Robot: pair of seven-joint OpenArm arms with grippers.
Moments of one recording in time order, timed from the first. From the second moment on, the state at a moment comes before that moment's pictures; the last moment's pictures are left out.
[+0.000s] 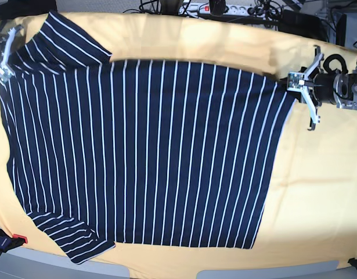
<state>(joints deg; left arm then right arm) -10.2 -78.7 43.2 111.2 -11.4 -44.1 6.9 -51.6 45.8 32.2 110.8 16.1 33.7 -39.8</state>
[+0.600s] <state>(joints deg) -7.1 -88.6 43.1 120.3 -14.9 -43.8 7.1 -63.6 46.0 40.5 115.6 18.9 34.7 -39.9</state>
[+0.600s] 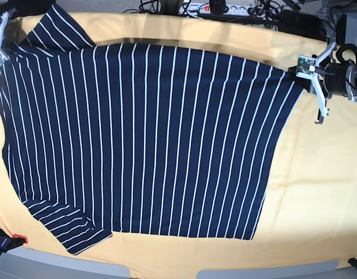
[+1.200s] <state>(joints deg) -5.4 -89.6 43.0 124.1 -12.7 -44.0 9.7 -65.6 46.0 42.4 116.7 18.9 32.3 -39.9</state>
